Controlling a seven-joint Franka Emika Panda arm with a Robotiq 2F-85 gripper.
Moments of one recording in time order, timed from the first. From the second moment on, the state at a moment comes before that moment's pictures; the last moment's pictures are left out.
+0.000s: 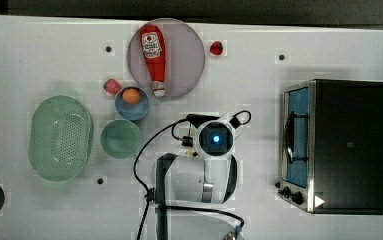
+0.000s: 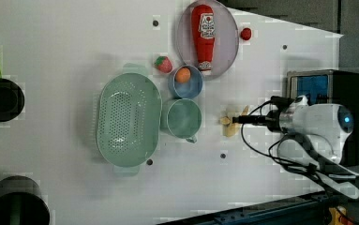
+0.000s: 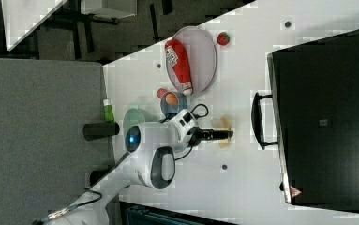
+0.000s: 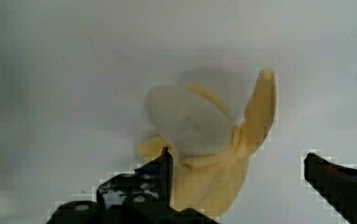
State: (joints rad) arm -0.04 0.32 -0.04 -2.47 0.00 1.14 -0.77
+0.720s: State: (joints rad) arm -0.01 0.35 -0.05 -2.48 0.01 1.21 -0.80
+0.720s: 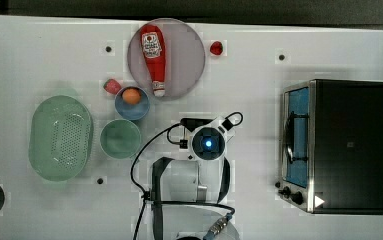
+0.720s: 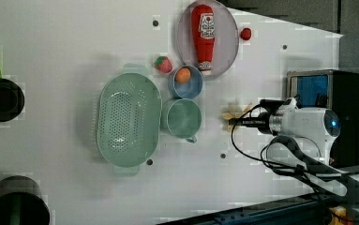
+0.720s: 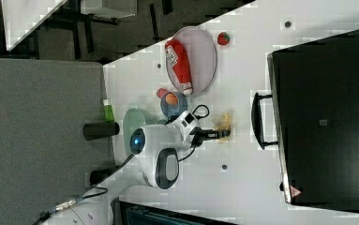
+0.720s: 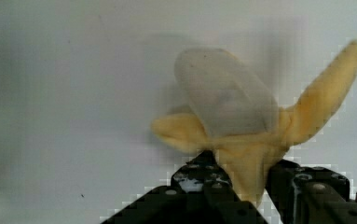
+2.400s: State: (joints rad) arm 0.02 -0.28 0.24 -2.35 0.03 0.43 -0.51
